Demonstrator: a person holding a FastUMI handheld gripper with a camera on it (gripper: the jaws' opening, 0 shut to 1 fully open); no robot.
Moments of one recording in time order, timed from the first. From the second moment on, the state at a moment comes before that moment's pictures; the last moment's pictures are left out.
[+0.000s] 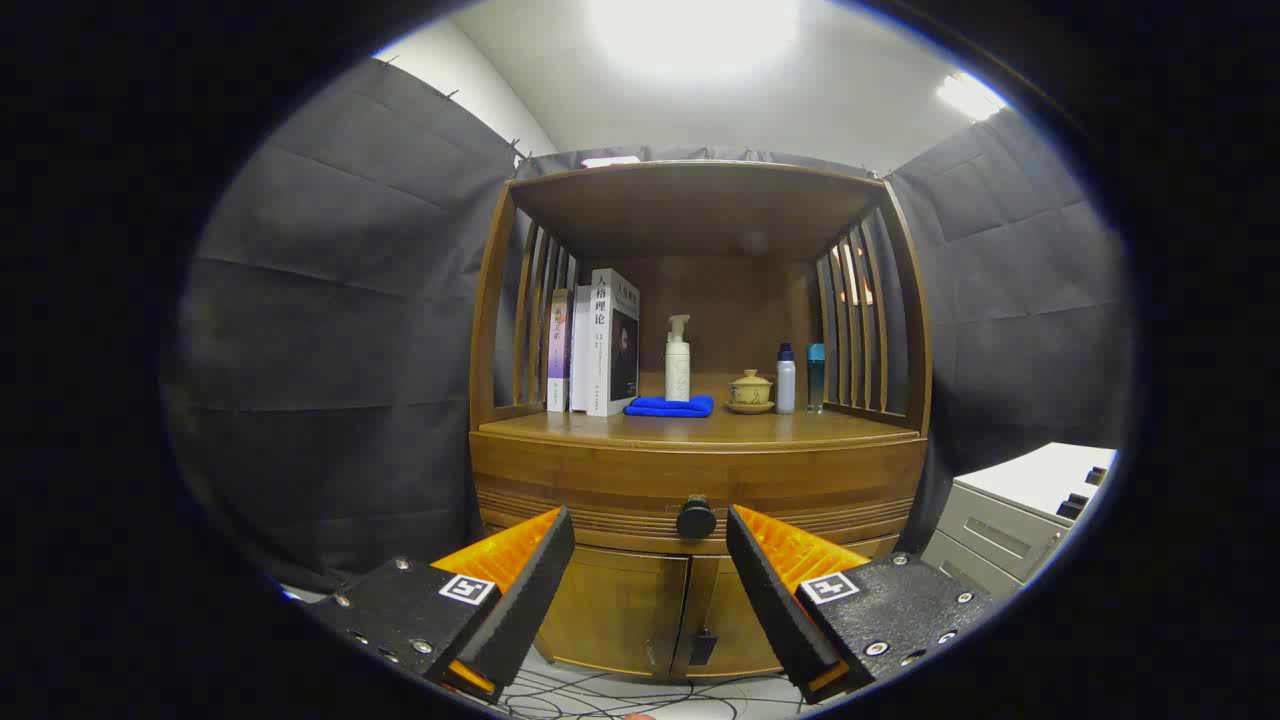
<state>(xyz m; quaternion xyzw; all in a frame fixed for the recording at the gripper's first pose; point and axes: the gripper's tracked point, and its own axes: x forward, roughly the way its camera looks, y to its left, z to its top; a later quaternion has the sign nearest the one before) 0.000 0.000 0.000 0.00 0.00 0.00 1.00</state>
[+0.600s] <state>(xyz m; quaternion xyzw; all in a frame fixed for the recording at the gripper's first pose) -0.001 0.001 -0.001 0.00 0.00 0.00 1.00</state>
